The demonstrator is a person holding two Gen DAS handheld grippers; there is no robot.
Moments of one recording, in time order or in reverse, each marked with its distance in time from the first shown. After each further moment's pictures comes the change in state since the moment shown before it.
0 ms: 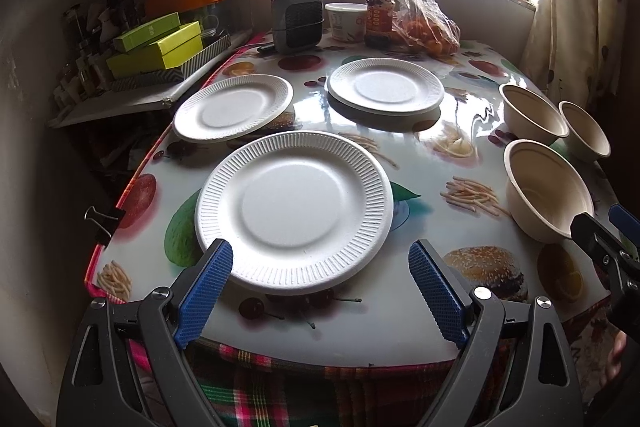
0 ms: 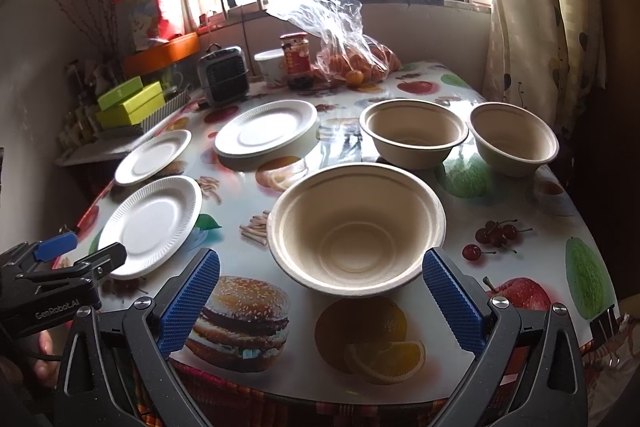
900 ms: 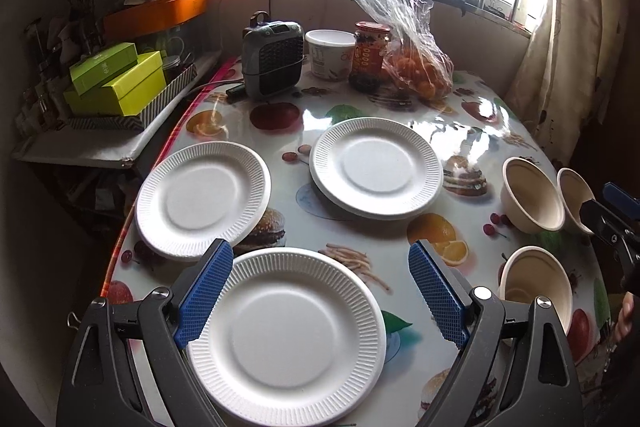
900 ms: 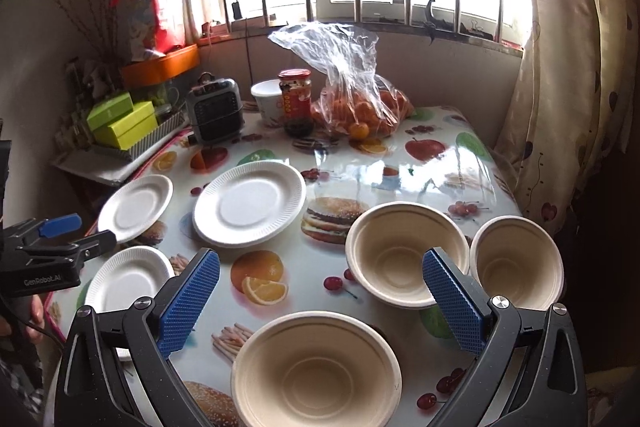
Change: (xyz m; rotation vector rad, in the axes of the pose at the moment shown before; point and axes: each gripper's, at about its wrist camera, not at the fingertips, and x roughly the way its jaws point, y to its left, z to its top) left arm 0.042 0.016 0.124 0.007 0.018 -0.124; right arm 0.046 -0.018 0.131 -0.098 0.002 0.004
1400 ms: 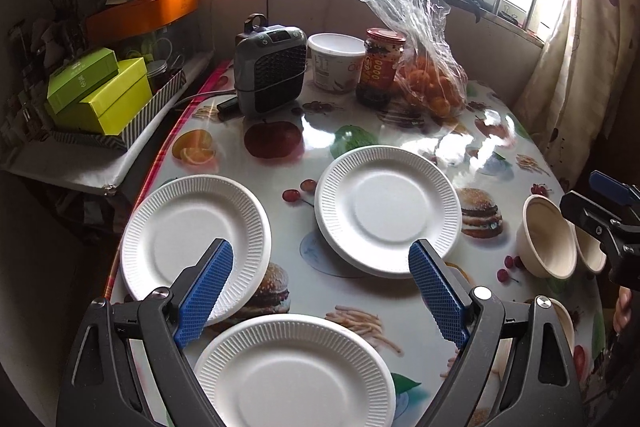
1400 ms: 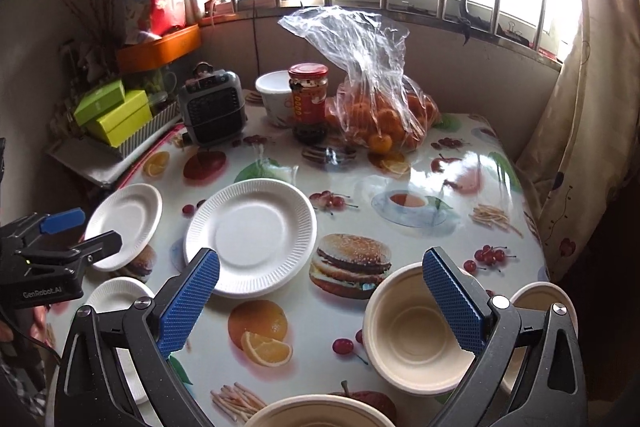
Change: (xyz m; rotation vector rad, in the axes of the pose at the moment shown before) left arm 0.041 0.013 0.056 -0.011 0.019 -0.011; right arm 0.070 0.016 0.065 -0.064 0.101 0.023
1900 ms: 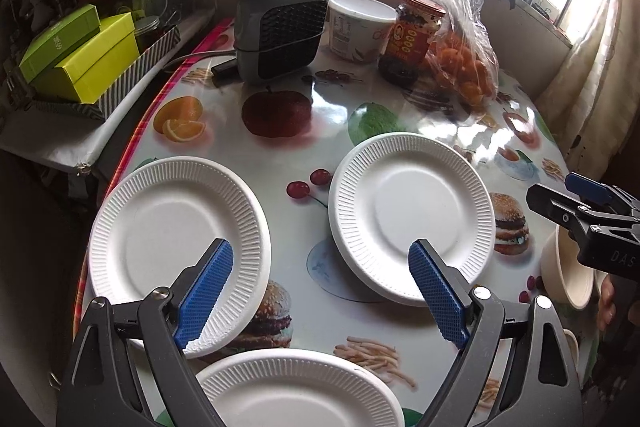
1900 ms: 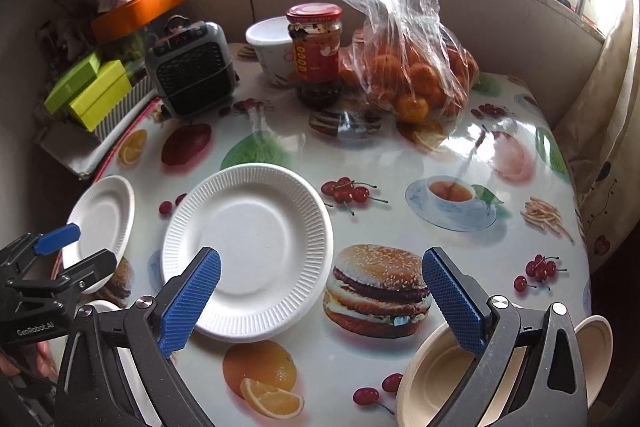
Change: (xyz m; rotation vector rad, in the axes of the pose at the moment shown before) left arm 0.067 0.018 0.017 -0.075 0.144 -0.020; right arm 0.101 0.002 0.032 0.025 0.201 0.024
